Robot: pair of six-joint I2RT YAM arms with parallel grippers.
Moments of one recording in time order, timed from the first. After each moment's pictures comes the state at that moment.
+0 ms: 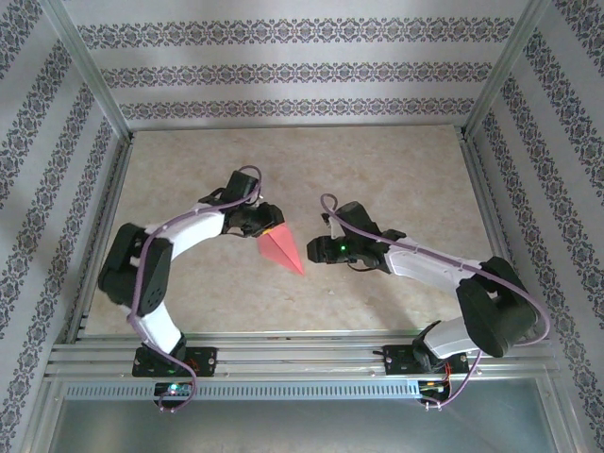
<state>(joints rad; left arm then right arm) -0.40 1.68 1.05 -0.30 0.37 -0.83 0.62 1.43 0.76 -0.19 -0.34 0.56</state>
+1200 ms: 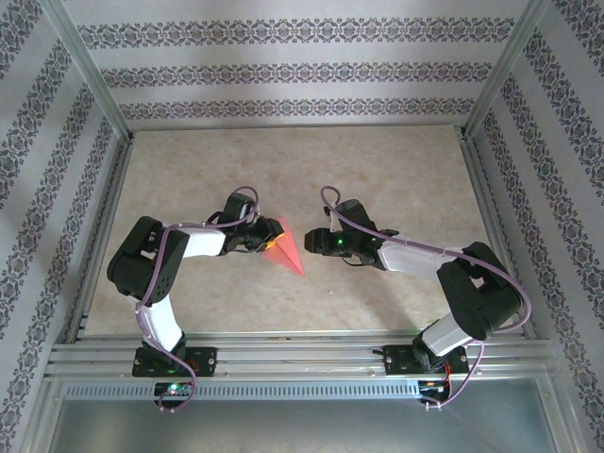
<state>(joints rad) -0.38 1.80 0.82 0.17 0.47 -1.05 0.59 1.54 0.74 0.01 -0.34 0.66</state>
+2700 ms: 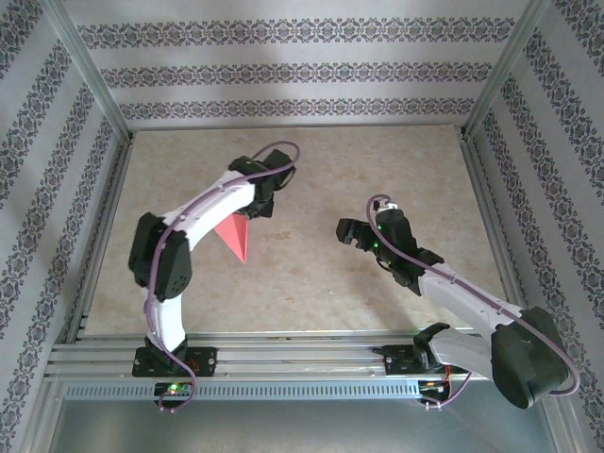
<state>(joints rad) -0.57 1.95 1.68 -1.18 -0.45 -0.48 0.46 1.11 0.54 -0.03 0.03 0.61</state>
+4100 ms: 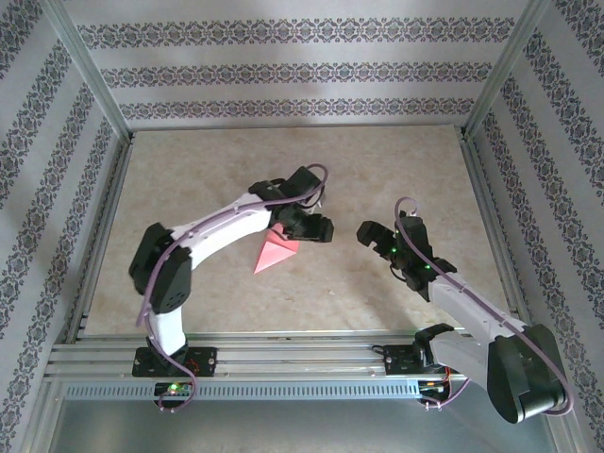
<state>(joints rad) -0.72 1.81 1.49 -0.77 0.26 -0.58 0.30 1.04 0.44 -0.07 -0.05 0.79</state>
